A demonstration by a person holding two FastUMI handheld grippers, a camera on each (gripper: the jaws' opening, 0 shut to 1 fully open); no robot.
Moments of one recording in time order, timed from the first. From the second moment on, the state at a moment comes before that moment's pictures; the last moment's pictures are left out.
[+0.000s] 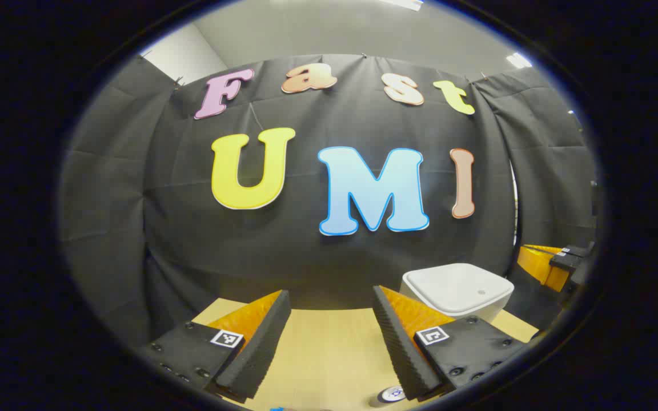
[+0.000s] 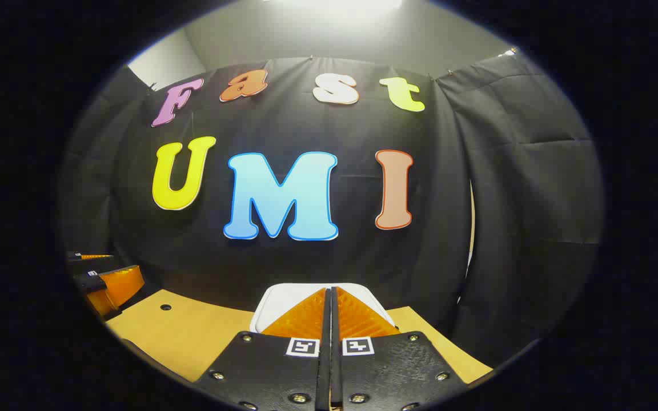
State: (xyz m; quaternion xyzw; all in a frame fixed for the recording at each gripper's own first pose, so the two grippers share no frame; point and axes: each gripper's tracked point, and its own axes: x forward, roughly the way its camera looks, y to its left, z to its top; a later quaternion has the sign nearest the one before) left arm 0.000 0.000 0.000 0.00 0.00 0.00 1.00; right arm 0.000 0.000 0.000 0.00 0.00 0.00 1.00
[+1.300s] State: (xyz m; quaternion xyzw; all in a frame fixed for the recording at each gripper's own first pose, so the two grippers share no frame) left arm 0.029 0.000 0.001 0.01 0.01 0.00 1.00; right arm 0.042 0.016 -0.030 0.02 0.07 0.05 1.00
